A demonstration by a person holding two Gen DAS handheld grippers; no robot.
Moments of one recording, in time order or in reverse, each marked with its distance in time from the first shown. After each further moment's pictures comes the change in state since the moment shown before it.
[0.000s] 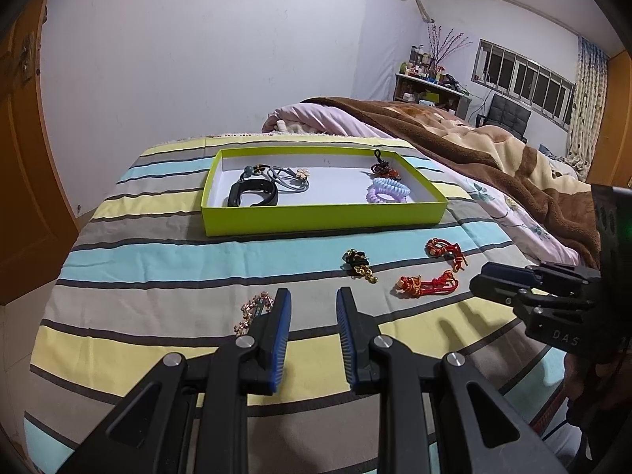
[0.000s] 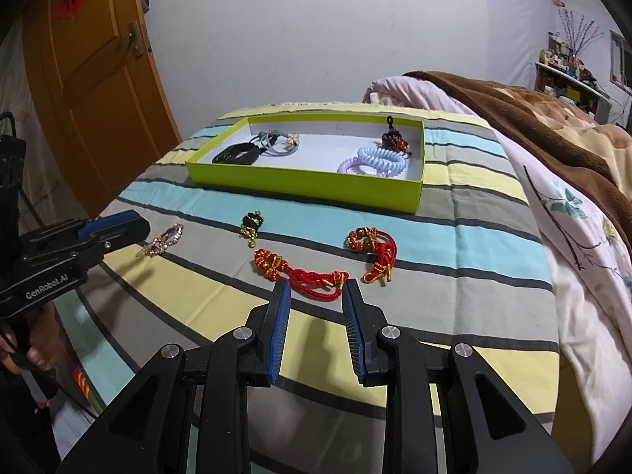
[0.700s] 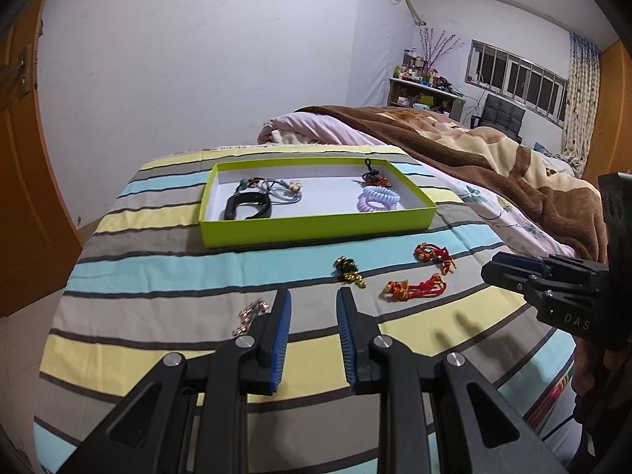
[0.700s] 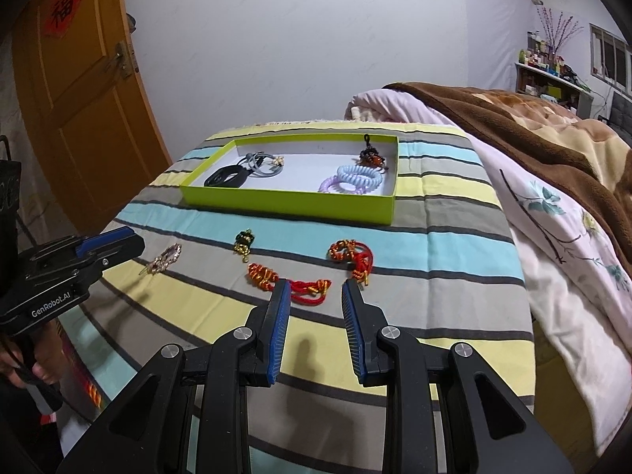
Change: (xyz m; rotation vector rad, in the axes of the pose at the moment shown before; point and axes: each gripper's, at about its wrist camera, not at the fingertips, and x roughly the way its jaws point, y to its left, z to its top) left arm -0.013 -0.006 0.003 0.025 -0.025 0.001; right arm -0.028 -0.004 0.002 0.053 -0.058 -0.042
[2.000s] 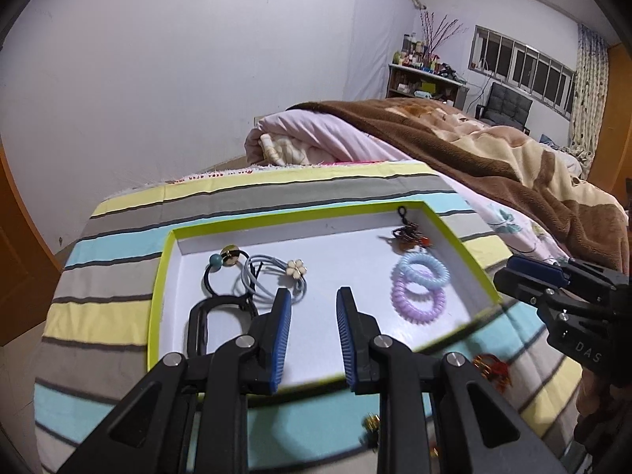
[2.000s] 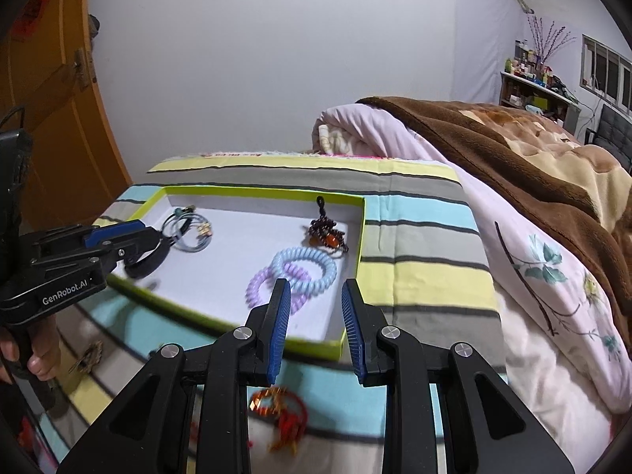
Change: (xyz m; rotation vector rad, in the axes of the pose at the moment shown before) left arm 0.109 0.007 0.099 0.040 0.058 -0.024; right arm 0.069 -0.038 0.089 0.006 -0.020 -0.103
